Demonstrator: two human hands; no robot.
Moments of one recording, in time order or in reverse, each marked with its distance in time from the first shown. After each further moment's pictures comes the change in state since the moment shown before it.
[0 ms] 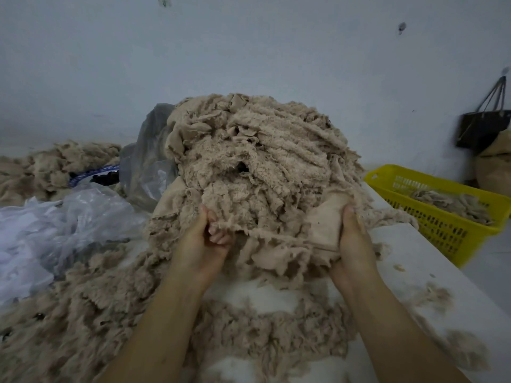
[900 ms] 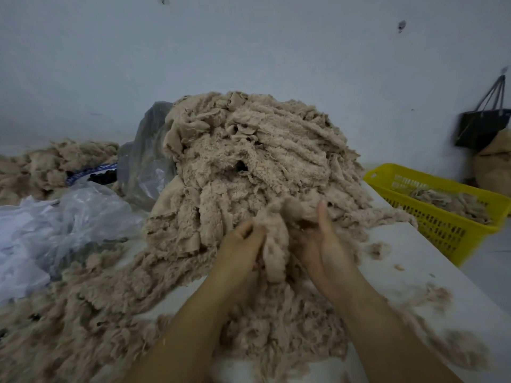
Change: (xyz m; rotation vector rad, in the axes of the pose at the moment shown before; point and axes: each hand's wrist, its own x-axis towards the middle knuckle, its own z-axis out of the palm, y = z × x) left_hand -0.017 -0.042 0.021 0.868 0.002 0.064; right_hand -0.026 0.011 0.015 -0.068 -0.533 0.076
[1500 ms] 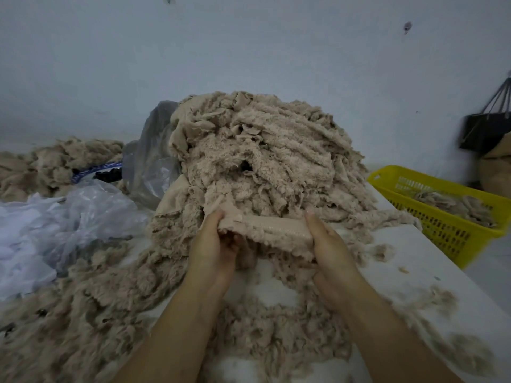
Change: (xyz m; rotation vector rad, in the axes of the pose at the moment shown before) left_hand 0.012 0.014 -0.024 -0.727 0.285 -0.133; right_hand -0.003 -0.001 0.004 -0.229 0.280 0.132
